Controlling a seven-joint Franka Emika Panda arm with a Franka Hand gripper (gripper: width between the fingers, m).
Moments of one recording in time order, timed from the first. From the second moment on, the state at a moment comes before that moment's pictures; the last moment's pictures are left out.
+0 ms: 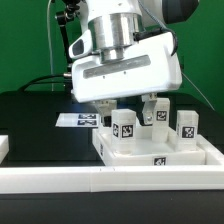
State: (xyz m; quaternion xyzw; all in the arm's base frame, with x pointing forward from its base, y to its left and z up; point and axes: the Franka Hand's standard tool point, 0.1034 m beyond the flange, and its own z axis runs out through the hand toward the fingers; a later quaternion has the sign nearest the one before) arm 0.588 0.004 0.073 -0.93 0.33 -0.11 0.09
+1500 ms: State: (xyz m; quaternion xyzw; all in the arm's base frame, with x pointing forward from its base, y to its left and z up) arm 0.595 -0.005 0.079 -0.99 -0.09 -0.13 0.02
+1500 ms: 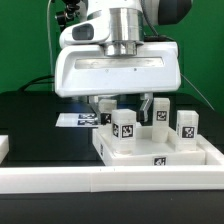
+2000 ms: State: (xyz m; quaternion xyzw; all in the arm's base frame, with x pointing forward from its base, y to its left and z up) arm 0.594 -0.004 0.078 -0.99 -0.02 -0.13 0.03
